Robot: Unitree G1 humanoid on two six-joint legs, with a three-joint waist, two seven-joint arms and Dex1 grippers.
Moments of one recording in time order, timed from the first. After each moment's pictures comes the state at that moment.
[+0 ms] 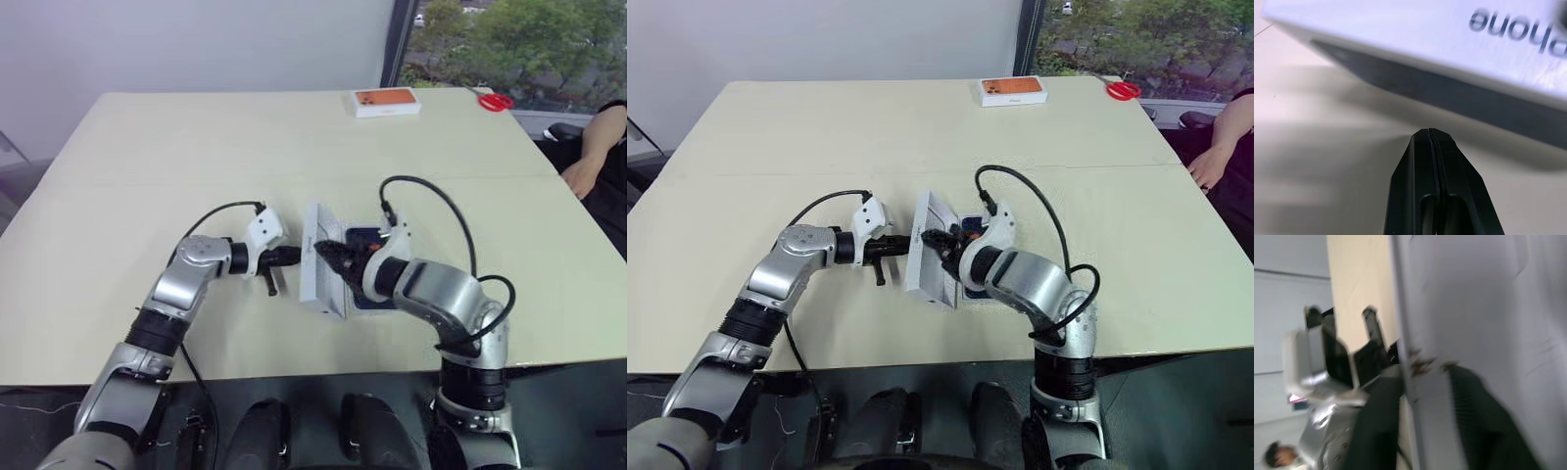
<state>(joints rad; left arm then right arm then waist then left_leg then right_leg) -0.59 0.45 -0.22 0.22 -0.19 0.32 -1.03 -0.42 -0.07 -0.13 -0.35 1.96 0.89 -1.13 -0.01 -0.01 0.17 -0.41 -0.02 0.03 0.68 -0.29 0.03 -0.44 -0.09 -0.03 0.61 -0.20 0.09</state>
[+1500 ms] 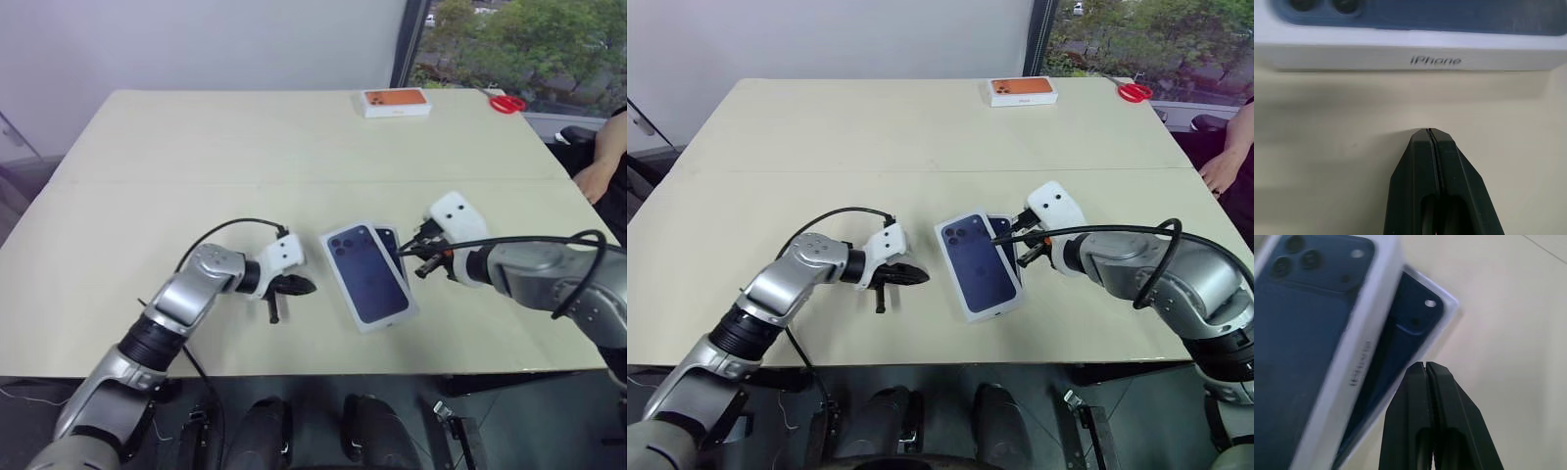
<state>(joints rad) -0.58 0.50 -0.40 -0.02 -0.15 0.58 -1.04 -0.52 -0.98 0.16 -0.47 0.92 1.18 0.07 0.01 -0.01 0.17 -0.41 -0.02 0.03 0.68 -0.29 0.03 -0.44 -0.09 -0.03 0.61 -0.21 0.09</state>
